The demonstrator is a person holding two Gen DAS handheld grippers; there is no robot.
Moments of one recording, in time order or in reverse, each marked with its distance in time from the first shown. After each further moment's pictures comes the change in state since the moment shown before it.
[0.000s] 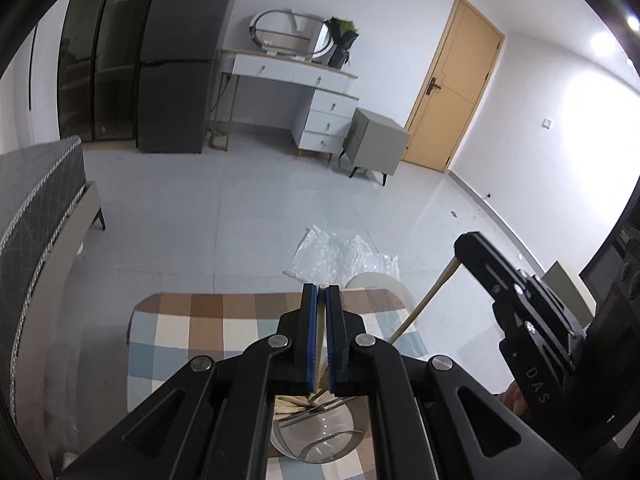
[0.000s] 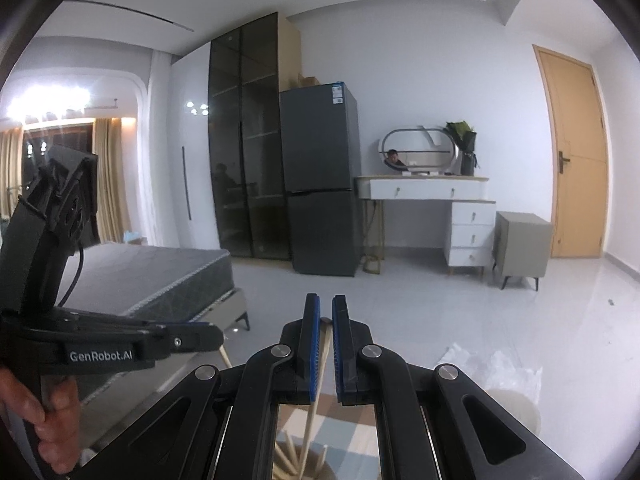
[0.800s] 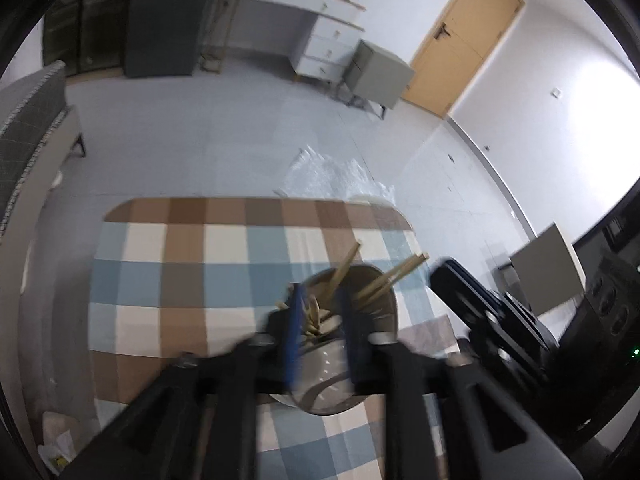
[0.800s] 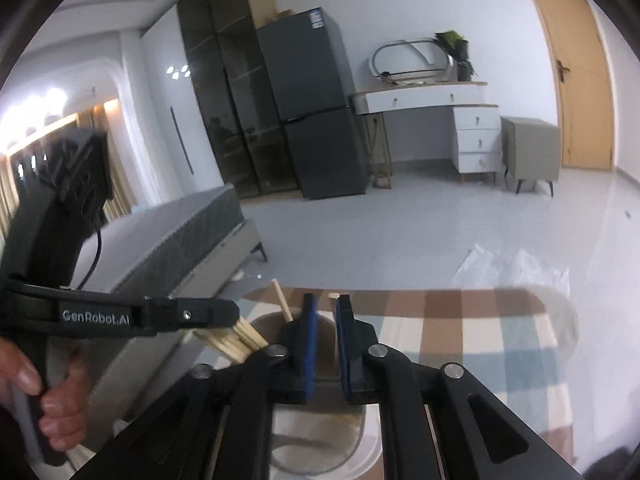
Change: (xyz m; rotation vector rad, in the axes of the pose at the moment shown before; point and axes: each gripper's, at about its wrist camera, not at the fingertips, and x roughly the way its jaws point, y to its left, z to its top) left arm 0.024 0.008 -0.046 -0.062 0.223 -0.046; right arm -0.009 -0.026 -0.090 0.206 0.239 0.069
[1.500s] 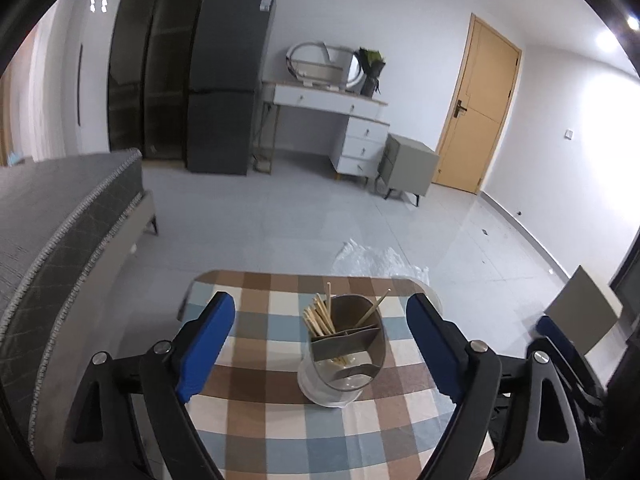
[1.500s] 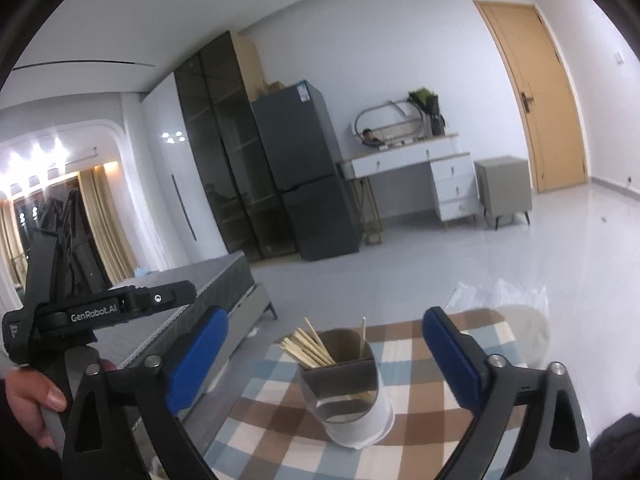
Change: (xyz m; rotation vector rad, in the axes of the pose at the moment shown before) left arm -0.139 -0.042 -0.057 0.050 -0.370 0.224; right arm -0.164 0.055 0.001 0.038 -0.228 -0.020
